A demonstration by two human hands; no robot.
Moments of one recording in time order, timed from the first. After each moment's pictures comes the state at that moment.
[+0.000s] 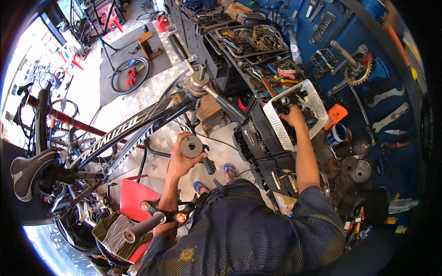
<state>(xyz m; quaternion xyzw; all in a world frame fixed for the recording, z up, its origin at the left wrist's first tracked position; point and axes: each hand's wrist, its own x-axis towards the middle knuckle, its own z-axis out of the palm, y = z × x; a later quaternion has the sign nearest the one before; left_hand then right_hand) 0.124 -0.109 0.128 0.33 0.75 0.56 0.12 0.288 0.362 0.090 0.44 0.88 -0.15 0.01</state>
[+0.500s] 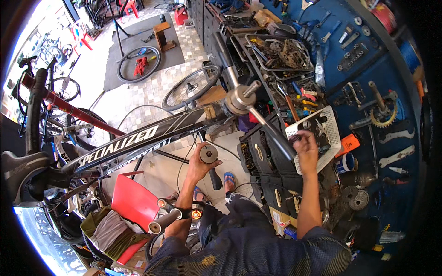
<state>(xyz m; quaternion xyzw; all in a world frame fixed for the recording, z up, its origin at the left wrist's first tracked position) 0.090 -0.096 0.023 0.18 0.74 0.60 0.23 0.278 0.235 0.135 0.17 0.71 -0.63 -0.28</state>
